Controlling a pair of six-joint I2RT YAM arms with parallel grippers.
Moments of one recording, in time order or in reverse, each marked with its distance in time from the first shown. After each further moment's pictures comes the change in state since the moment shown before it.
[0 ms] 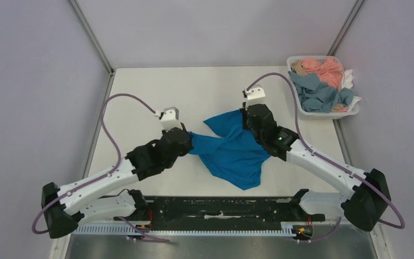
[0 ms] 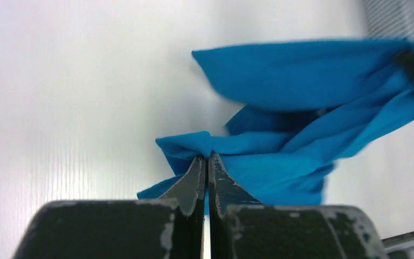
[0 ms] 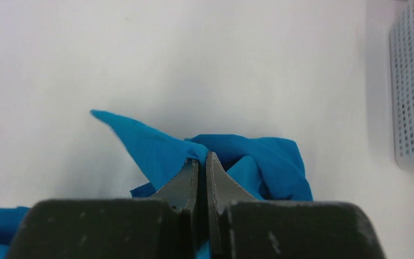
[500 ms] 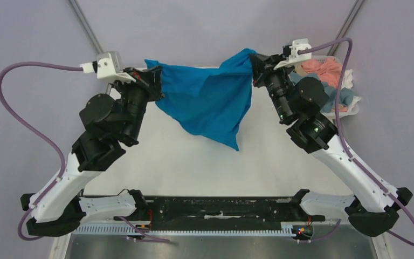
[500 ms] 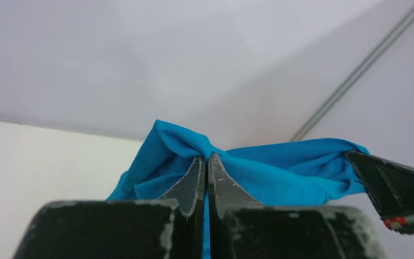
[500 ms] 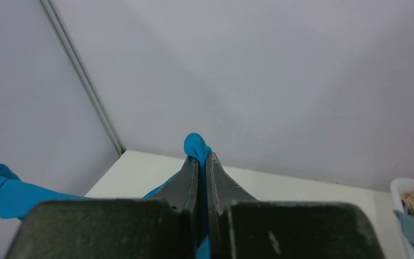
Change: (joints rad) left arm 0.002 -0.033 0.706 0.116 -0.167 0.514; right arm -0.001 -0.104 0.466 0.142 -0.132 -0.129
